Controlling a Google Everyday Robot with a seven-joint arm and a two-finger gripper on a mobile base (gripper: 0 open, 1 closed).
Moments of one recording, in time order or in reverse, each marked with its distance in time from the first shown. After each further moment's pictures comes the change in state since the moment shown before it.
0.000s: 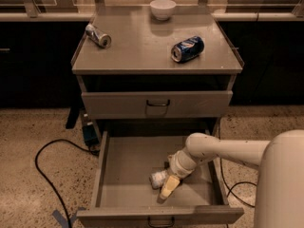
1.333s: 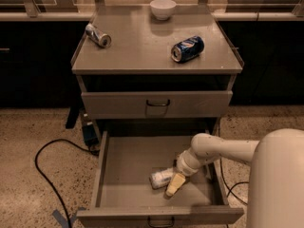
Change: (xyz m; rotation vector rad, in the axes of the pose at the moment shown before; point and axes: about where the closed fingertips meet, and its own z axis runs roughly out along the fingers) arm 0.040 -0.028 0.003 0.040 0.042 0.096
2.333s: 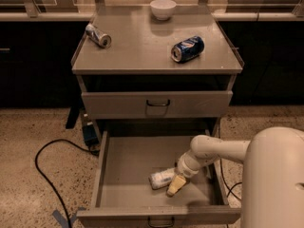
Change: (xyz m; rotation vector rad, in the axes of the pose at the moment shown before) arm 0.016 -0.004 0.011 -0.002 0.038 0.013
